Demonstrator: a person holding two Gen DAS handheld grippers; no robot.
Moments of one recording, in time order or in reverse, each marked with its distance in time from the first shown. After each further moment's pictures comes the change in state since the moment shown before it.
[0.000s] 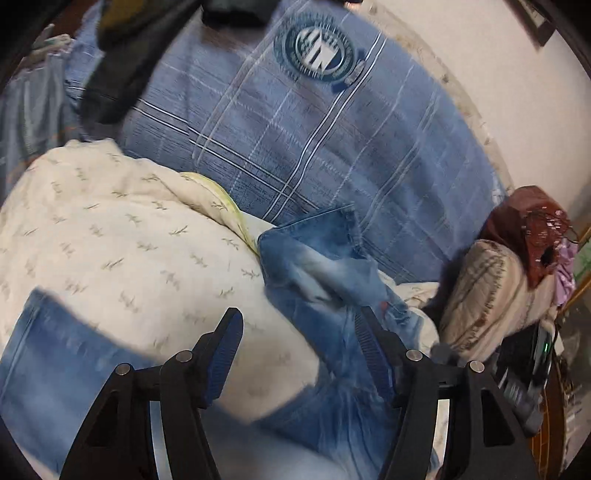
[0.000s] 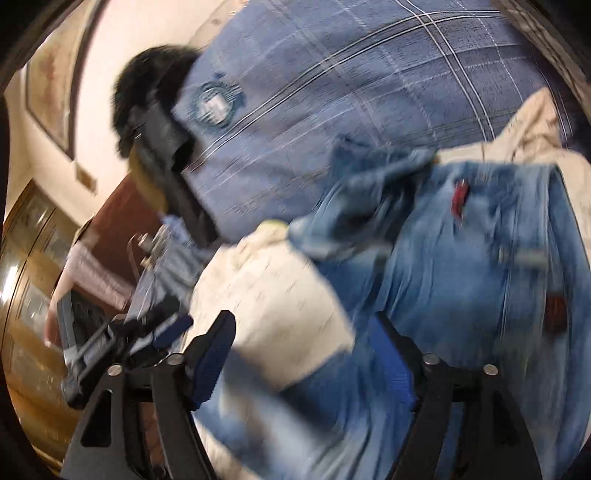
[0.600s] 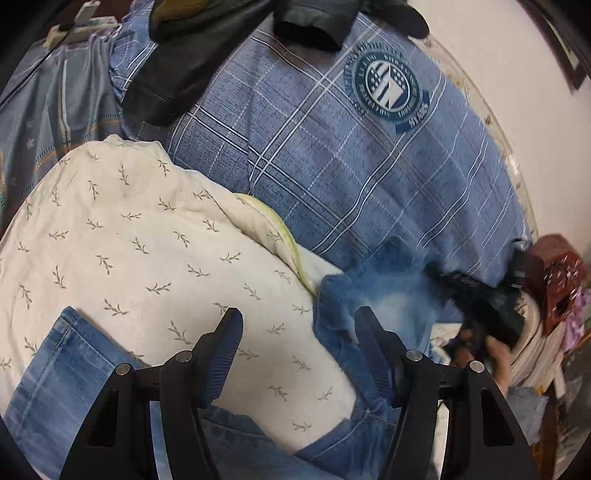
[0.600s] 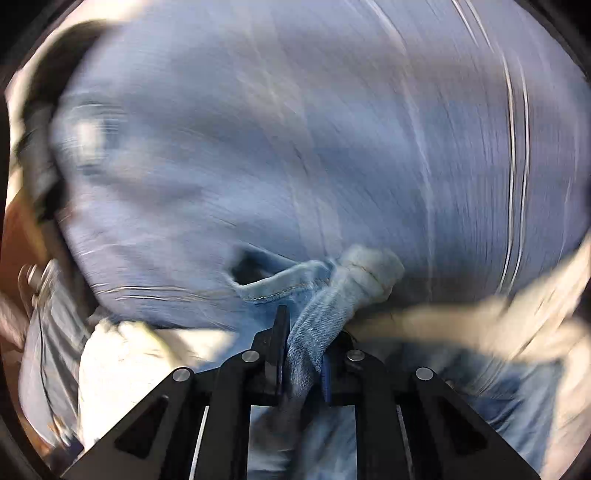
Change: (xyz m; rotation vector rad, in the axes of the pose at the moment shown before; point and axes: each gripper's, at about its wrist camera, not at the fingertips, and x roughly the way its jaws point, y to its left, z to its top) left arm 0.026 0.038 0.072 -0.125 -0.083 0.042; right arm 0.102 0.053 0.128 -0.259 -0.130 -0.309
